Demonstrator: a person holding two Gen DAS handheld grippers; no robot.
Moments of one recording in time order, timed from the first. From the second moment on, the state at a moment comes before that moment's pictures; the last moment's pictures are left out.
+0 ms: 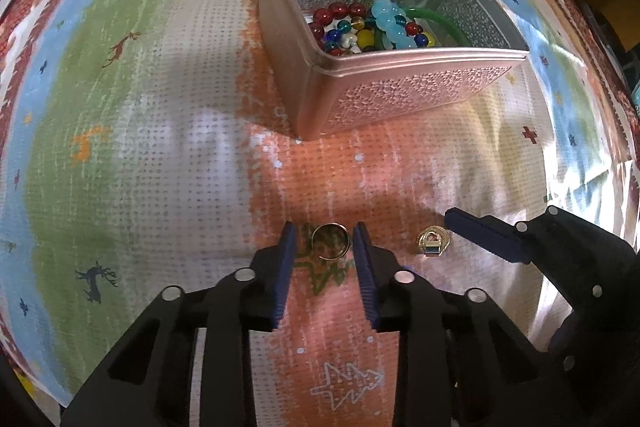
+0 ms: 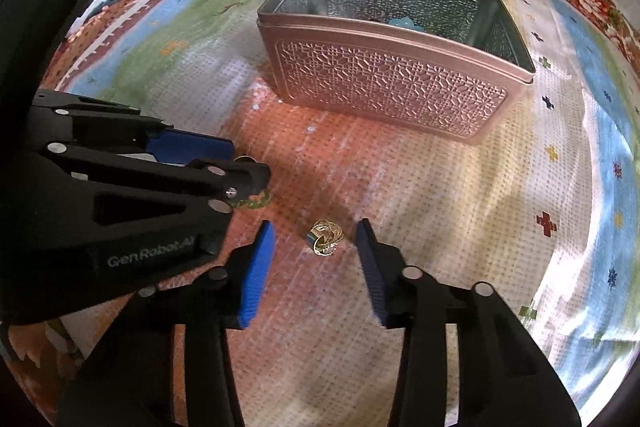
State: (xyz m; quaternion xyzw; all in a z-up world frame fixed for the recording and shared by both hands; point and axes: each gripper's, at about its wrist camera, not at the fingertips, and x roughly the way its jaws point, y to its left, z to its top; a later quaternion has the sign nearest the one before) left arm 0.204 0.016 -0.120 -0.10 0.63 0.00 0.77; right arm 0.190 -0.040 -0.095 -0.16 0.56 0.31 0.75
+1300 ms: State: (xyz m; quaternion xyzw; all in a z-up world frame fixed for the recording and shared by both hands) left arm 0.181 0.071 -0.047 -0.18 0.52 -0.01 0.83; right arm 0.208 -0.077 -0.037 -0.07 0.48 0.30 0.82
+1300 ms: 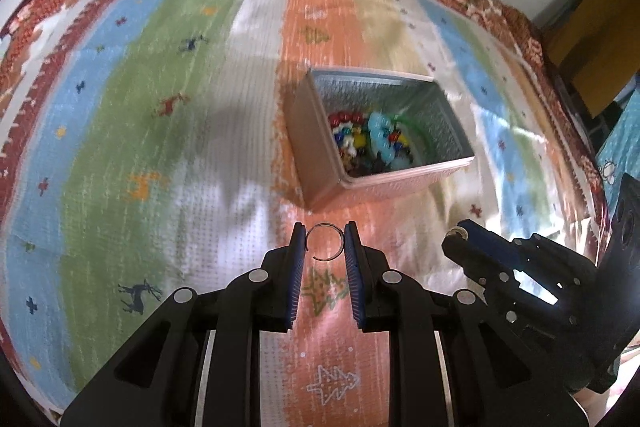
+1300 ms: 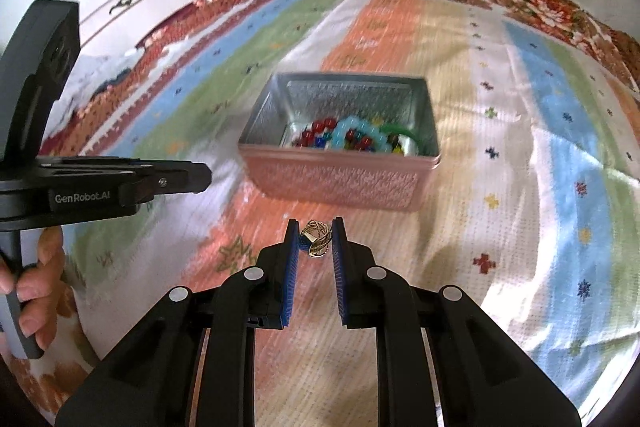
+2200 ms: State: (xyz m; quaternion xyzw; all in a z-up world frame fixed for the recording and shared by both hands) left arm 0.195 0.034 -0.001 -0.07 0.36 -0.04 0.93; right arm 0.250 -0.098 -0.008 -0.02 0.43 0.30 0.85
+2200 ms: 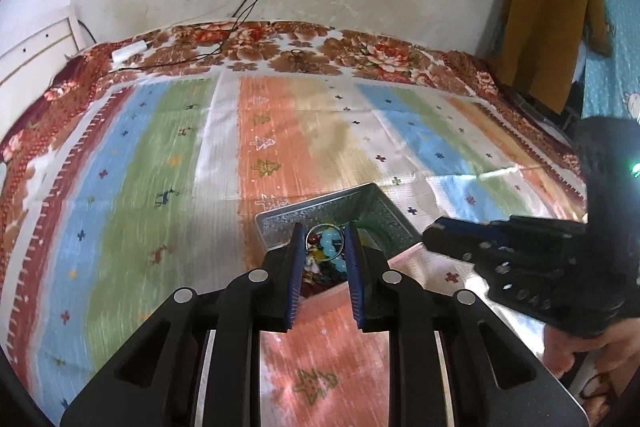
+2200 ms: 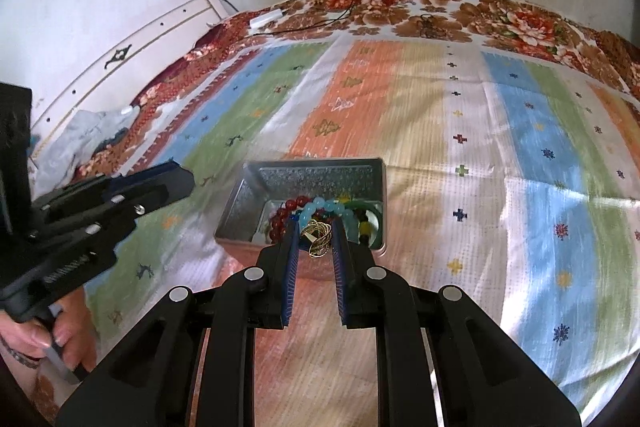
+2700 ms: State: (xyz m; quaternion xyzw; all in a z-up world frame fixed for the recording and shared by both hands) left arm 0.219 0.052 -0.008 -0.09 0.34 -0.05 0.94; right arm 0.280 -0.088 -0.005 -0.03 0.41 0.32 0.86
